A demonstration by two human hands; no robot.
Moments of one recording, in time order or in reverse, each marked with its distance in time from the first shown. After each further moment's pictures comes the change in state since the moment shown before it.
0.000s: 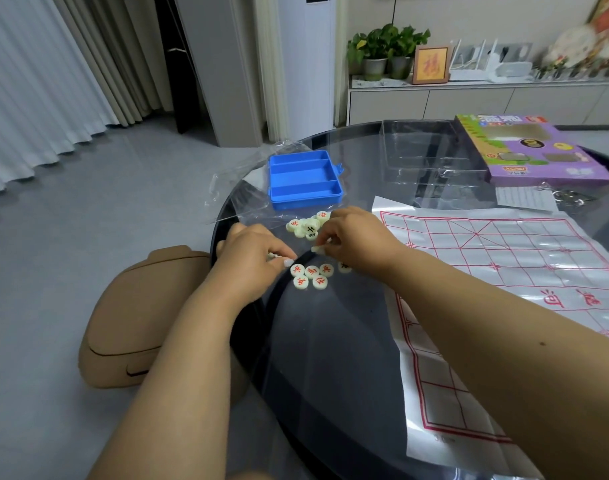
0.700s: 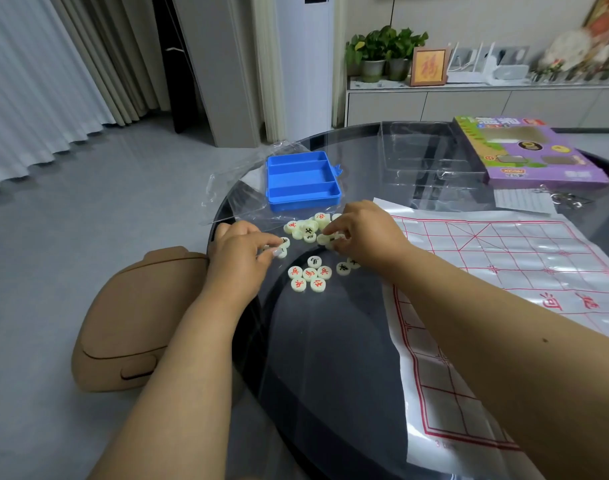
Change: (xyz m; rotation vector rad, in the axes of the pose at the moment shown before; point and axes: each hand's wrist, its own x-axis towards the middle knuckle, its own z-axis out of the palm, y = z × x) left_hand 0.011 -0.020 0.021 -0.072 0.263 0.026; right_hand 0.003 0.018 0.002 -0.050 0.089 0.081
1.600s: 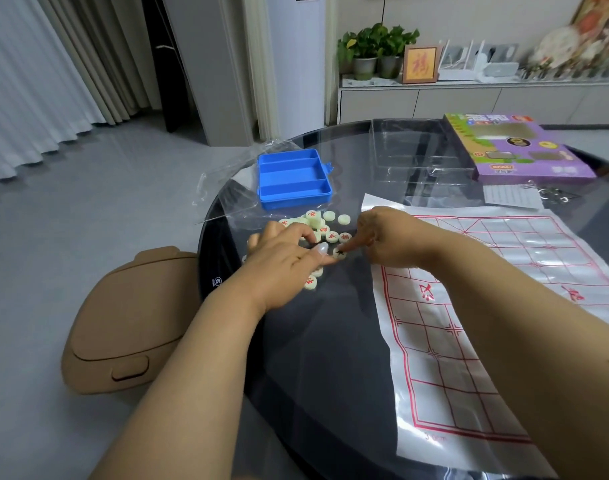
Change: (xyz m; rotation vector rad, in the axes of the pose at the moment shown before) left_hand -0.010 0.063 -0.004 -0.024 -0.495 0.010; right_hand -0.027 0.015 -0.040 0.111 -0.309 0.110
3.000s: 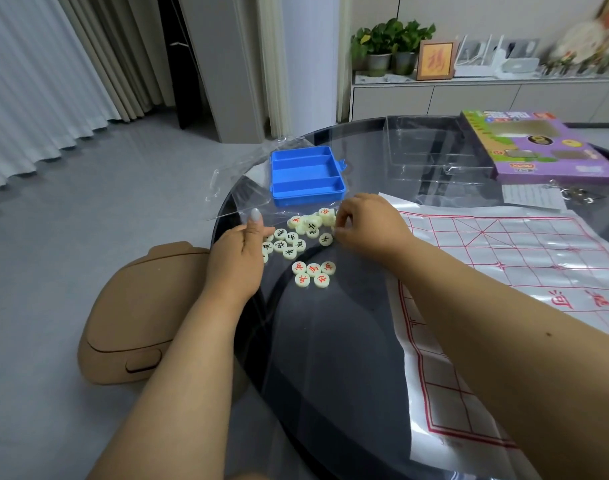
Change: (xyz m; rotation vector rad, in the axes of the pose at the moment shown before) left_hand 0.002 -0.062 0.000 -0.443 0.478 -0.158; right_hand 0.046 -0.015 0.035 0.040 0.366 0.003
